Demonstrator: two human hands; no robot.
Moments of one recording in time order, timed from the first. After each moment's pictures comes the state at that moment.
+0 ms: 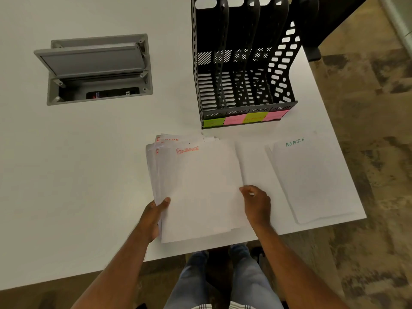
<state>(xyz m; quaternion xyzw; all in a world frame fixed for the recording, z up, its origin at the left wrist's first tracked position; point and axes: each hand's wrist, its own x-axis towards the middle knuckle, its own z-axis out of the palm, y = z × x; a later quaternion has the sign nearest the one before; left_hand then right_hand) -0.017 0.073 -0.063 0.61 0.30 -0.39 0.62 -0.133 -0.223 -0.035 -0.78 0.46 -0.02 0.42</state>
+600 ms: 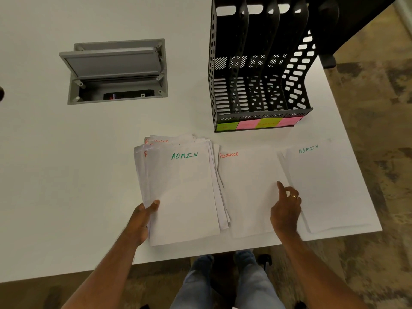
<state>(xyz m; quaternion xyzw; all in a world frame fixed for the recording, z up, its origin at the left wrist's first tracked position) 0.000 0.130 -0.052 0.62 0.30 -0.36 0.63 -0.155 -0.262 -0.047 -0.90 0.41 0.01 0.15</state>
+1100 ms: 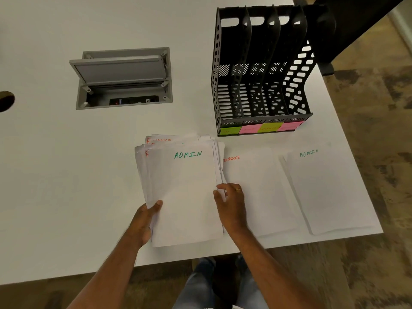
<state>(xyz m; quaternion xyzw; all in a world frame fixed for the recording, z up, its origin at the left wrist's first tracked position) 0.005 0.132 -0.028 0.60 0.30 -0.36 0.64 -0.075 -0.118 0.003 -0.83 0.34 -0.01 0.45</state>
